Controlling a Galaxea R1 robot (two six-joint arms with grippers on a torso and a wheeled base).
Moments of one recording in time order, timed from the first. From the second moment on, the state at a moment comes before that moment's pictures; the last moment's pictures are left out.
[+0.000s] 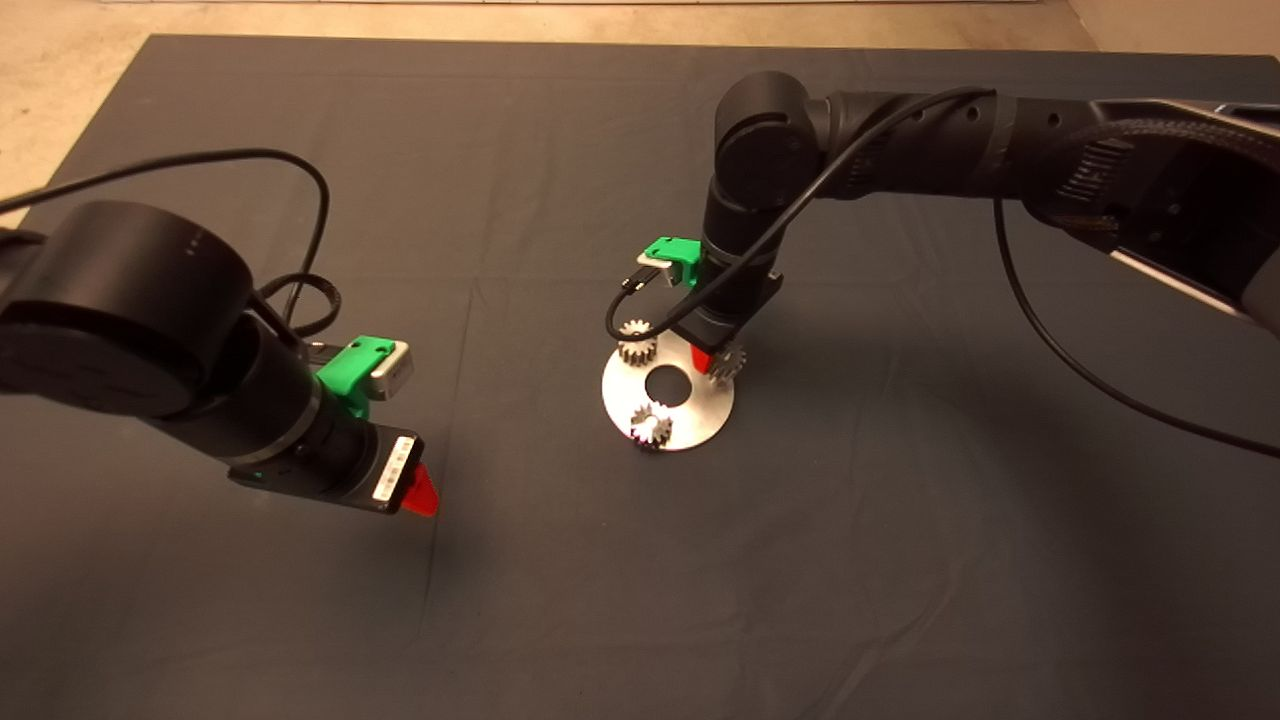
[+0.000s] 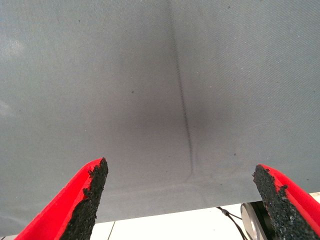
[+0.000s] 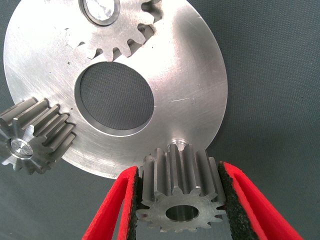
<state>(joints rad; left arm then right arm) -0.44 2.20 -0.63 0.24 1.52 -1.40 0.40 2.93 -1.53 -0.14 -1.53 0.62</state>
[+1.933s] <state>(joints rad) -0.44 2.17 -0.62 0.24 1.52 -1.40 0.38 2.89 -1.52 -0.14 -1.51 0.61</state>
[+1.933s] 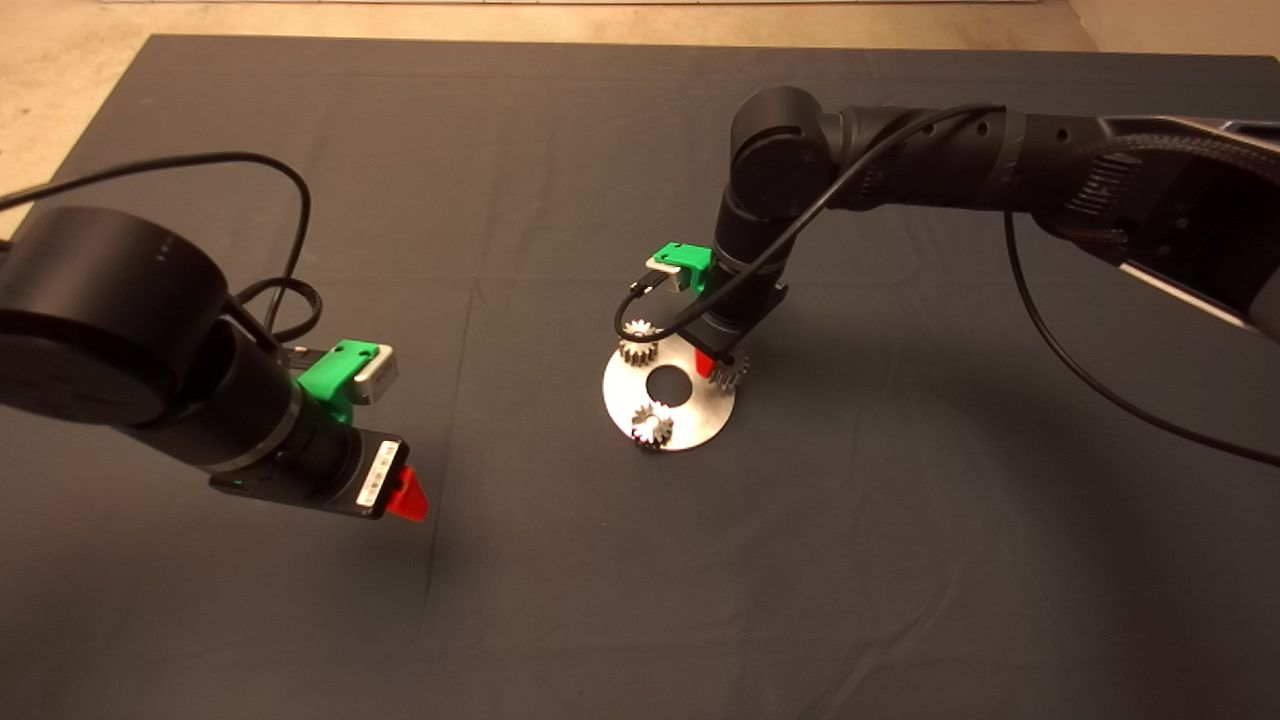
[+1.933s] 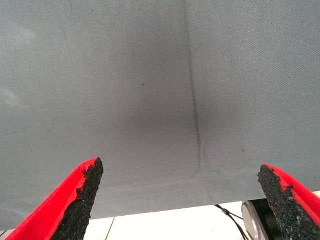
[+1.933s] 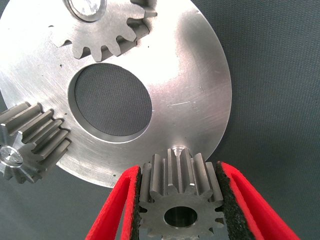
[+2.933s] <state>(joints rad) -0.44 2.16 -0.61 0.24 1.52 -1.40 0.40 2.88 -1.50 -0.14 -1.52 0.61</state>
